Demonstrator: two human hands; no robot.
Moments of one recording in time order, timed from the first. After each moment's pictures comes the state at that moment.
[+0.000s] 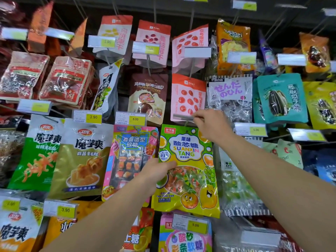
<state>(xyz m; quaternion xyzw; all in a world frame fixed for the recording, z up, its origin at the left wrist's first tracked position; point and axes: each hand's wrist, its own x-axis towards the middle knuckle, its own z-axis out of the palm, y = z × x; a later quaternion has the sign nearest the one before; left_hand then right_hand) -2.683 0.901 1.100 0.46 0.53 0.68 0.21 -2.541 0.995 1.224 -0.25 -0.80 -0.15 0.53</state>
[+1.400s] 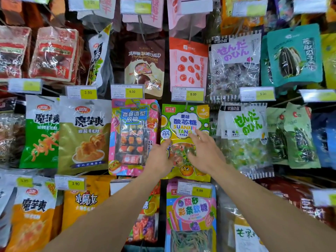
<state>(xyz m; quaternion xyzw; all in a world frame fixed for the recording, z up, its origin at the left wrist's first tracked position) -2.709 0.943 1.047 0.56 0.70 0.42 -0.13 -2.566 1.033 1.067 -0.35 -0.86 -0.10 0.36</state>
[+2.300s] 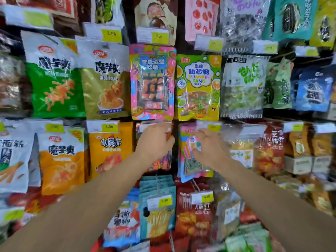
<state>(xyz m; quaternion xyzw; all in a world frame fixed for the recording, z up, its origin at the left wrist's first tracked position) -2.769 0.808 0.959 0.66 0.65 0.35 -0.14 -2.586 0.881 0.940 -0.47 -0.84 -0.09 0.25</state>
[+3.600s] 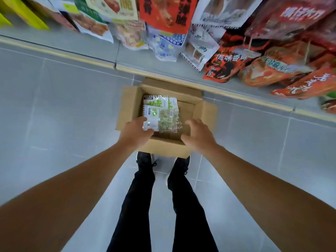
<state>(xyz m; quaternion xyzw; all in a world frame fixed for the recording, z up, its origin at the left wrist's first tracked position) -2.870 0.456 0.252 0.22 0.85 0.09 0.46 -2.700 0.589 0.257 -0.45 -0.77 0.37 -0.27</state>
